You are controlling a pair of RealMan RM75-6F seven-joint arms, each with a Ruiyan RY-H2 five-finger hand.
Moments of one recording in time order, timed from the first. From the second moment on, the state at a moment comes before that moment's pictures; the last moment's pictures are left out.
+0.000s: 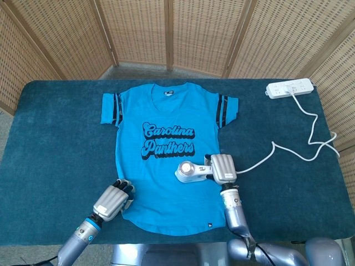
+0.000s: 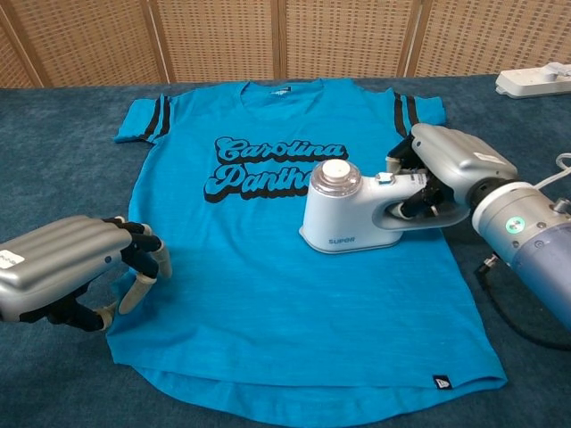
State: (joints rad) left arm -0.40 -1.59 0.08 -1.59 1.51 1.11 0.41; right arm 0.56 -1.90 0.23 -1.33 -1.12 1.25 -0.42
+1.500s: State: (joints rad) left arm -0.39 -1.59 0.08 -1.60 1.50 1.12 0.44; right arm 0.50 -1.67 0.40 -1.28 -1.01 1.22 -0.26
